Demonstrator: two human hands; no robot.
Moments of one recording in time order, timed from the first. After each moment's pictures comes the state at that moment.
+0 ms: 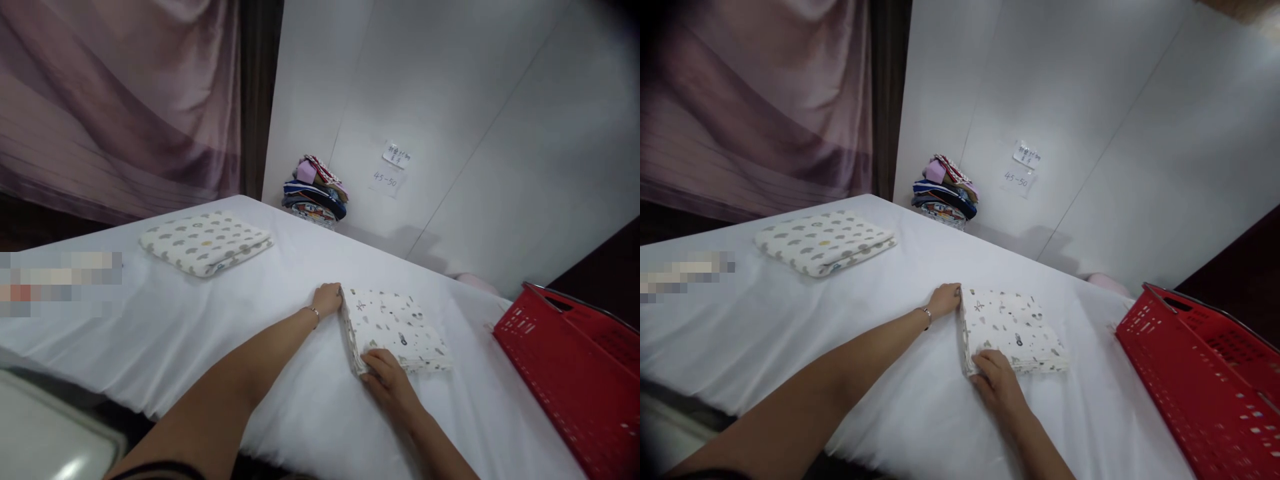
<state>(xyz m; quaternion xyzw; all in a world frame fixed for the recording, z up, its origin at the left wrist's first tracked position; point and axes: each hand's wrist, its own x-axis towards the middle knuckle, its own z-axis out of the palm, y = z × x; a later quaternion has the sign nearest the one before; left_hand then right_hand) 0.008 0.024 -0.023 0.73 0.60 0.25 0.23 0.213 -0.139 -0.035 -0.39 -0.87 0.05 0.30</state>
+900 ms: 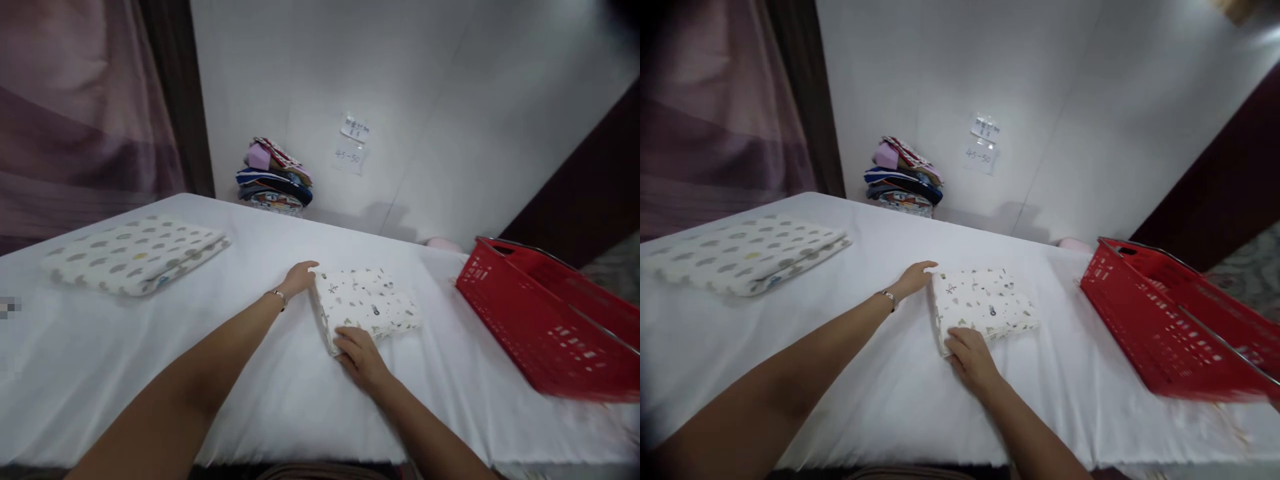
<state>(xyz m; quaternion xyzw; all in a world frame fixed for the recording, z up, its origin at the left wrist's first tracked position) 0.011 0.047 0.000 0.75 0.55 0.26 0.26 0.203 -0.146 -0.041 -0.39 -0.86 -0.03 0.32</state>
